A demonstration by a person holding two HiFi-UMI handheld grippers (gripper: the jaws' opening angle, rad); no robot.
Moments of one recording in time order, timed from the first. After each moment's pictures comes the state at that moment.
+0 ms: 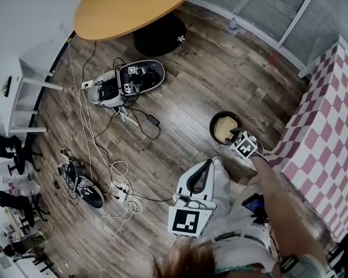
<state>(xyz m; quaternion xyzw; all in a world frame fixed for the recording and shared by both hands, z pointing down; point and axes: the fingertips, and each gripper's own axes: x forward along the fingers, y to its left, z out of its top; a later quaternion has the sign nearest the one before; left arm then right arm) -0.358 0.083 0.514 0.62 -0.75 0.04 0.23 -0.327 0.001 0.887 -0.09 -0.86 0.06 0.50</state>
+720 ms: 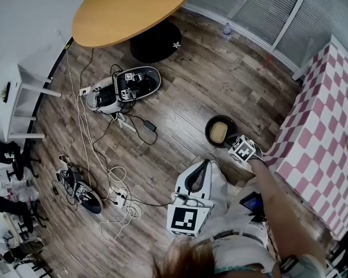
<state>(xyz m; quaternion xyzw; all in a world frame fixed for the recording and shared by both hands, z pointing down) -0.347 0.074 0.510 0.62 -0.75 0.04 0.22 -0.307 0.003 0.870 -0.10 -0.85 0.07 0.51</state>
